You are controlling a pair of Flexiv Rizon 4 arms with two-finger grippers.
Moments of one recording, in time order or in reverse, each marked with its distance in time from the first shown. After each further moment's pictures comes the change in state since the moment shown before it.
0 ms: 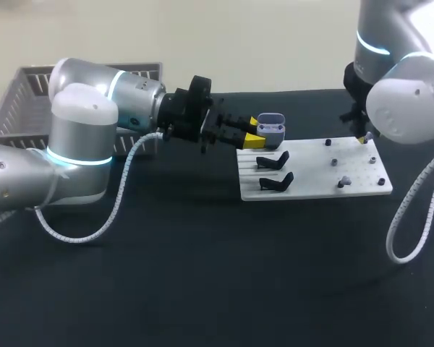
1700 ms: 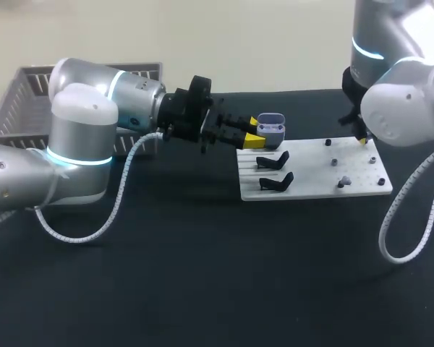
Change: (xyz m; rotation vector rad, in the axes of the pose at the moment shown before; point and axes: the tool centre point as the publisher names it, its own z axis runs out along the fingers) left arm 0.000 0.000 0.000 0.000 0.000 0.000; right arm -0.005 -0.004 0.013 0.027 0.010 0.007
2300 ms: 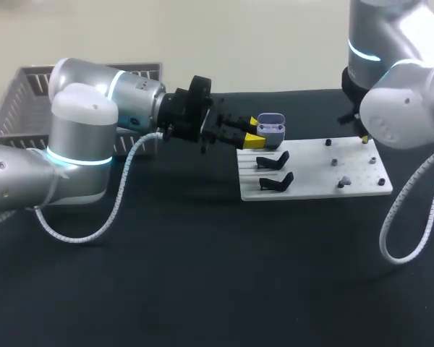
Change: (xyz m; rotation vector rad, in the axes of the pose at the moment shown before) left arm 0.000 0.000 0.000 0.000 0.000 0.000; right arm -0.002 -0.002 -0.004 0.036 -0.008 0.021
